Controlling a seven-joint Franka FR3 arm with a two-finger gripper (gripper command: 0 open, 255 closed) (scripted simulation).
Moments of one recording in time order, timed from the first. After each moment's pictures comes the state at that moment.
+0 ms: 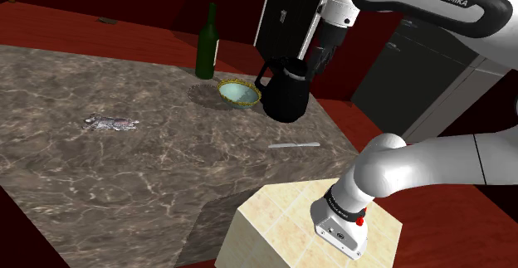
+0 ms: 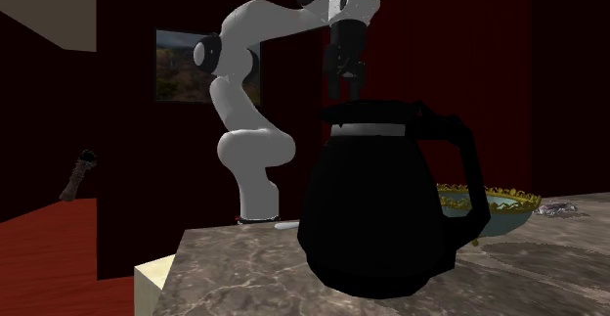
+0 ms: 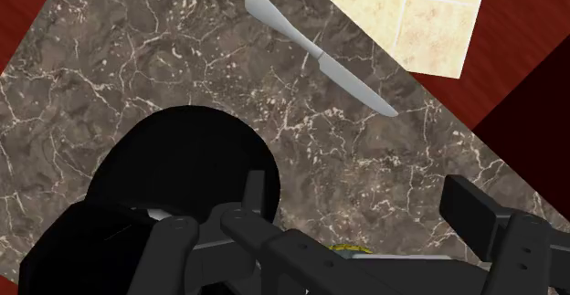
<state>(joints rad) 0.01 -0.75 -0.03 -2.31 -0.05 1.52 -0.13</state>
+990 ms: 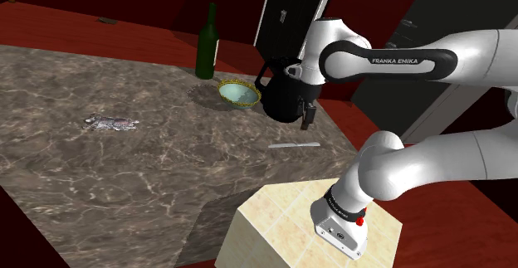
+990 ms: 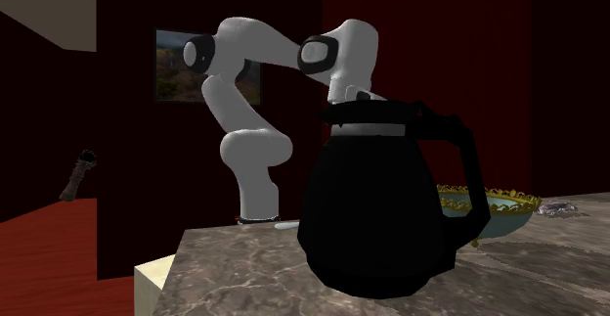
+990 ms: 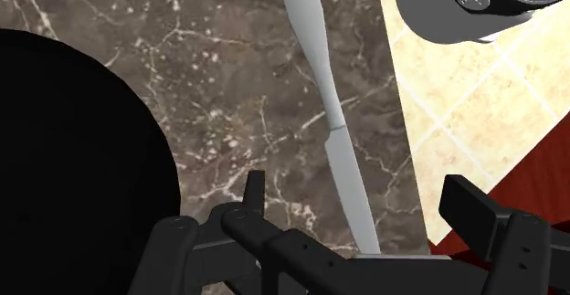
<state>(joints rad) 0.17 -0.75 -0.15 -2.72 -0.17 1.78 -0.63</state>
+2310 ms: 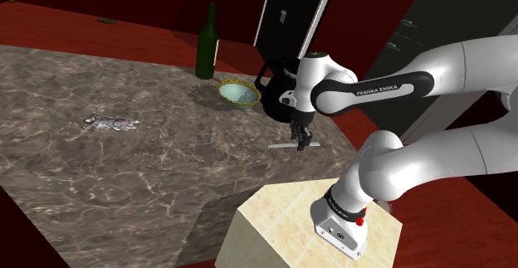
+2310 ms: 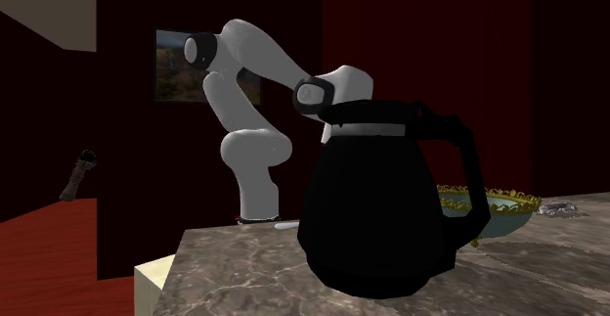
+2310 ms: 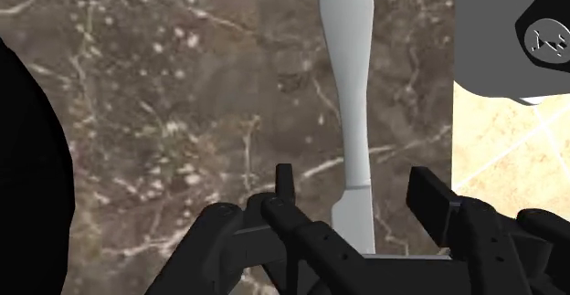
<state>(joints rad) 0.19 -0.70 -0.21 -2.92 -0.26 2.01 -0.78</state>
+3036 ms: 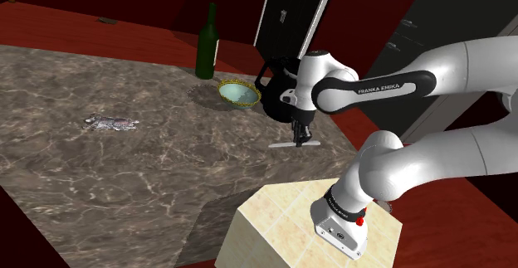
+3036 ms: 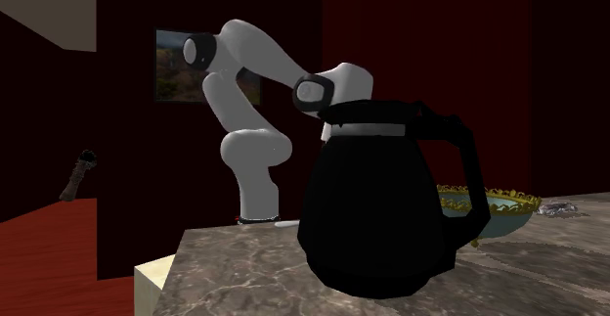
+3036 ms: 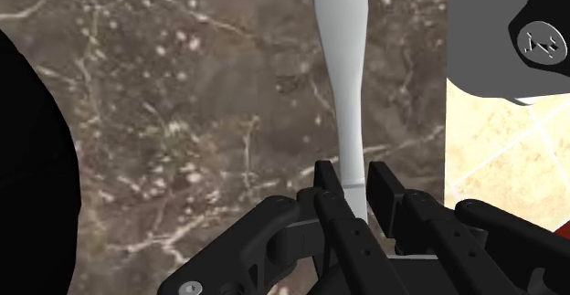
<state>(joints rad) 0.19 -0.71 -0.21 -2.91 -0.25 1.99 -0.78</state>
